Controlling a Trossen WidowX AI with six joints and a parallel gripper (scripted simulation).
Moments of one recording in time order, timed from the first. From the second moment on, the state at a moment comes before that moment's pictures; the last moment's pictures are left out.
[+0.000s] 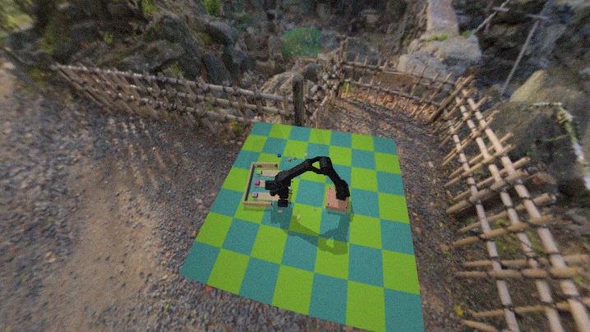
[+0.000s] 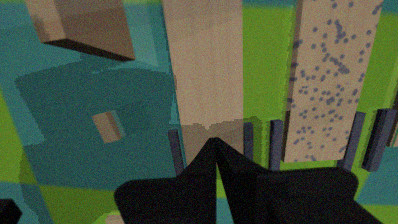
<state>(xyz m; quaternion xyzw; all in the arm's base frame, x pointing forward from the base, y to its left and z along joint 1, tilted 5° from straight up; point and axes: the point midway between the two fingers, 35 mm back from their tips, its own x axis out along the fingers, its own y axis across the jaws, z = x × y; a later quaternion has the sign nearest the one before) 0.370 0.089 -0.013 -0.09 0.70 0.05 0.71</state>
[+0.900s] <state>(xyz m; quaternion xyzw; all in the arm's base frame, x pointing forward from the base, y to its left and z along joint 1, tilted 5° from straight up) 0.332 0.081 -0.014 -0.09 0.70 0.05 0.71</state>
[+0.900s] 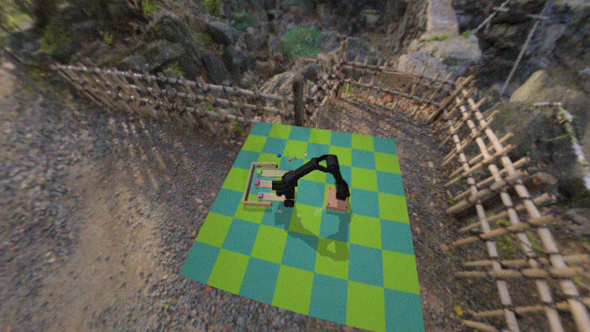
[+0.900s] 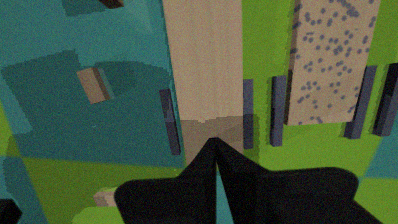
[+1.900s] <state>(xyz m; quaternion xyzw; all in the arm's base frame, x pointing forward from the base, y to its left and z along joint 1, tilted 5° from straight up) 0.290 0.072 -0.014 -0.09 0.70 0.05 0.71</state>
